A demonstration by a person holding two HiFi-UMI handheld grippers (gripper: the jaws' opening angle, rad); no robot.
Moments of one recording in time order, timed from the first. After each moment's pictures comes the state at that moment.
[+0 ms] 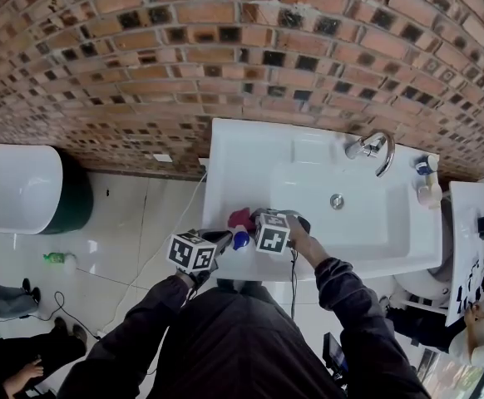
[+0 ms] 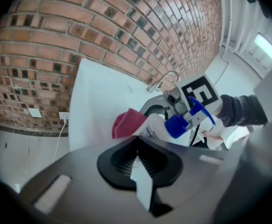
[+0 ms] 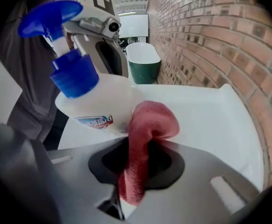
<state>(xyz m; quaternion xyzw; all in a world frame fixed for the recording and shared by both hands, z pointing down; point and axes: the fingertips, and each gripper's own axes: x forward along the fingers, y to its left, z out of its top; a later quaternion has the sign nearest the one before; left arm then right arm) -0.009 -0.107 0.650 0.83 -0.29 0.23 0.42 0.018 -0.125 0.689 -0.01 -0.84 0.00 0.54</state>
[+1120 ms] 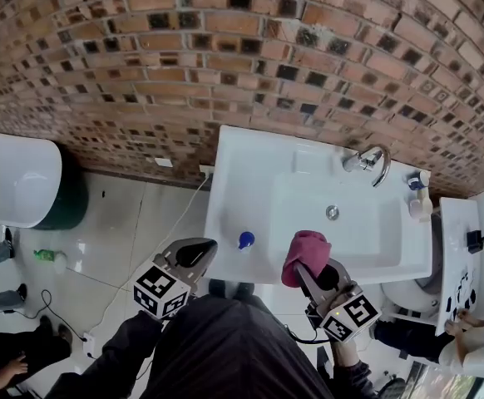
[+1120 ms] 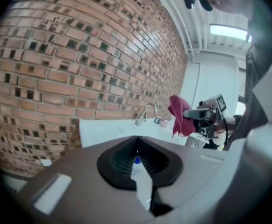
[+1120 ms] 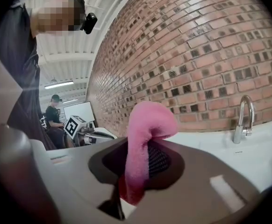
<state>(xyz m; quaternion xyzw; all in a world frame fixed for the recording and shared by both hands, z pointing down) -0.054 -0.070 0.484 0.91 -0.34 0.12 0.21 0.112 -0.058 0.416 0.37 -0.91 0.17 0.07</state>
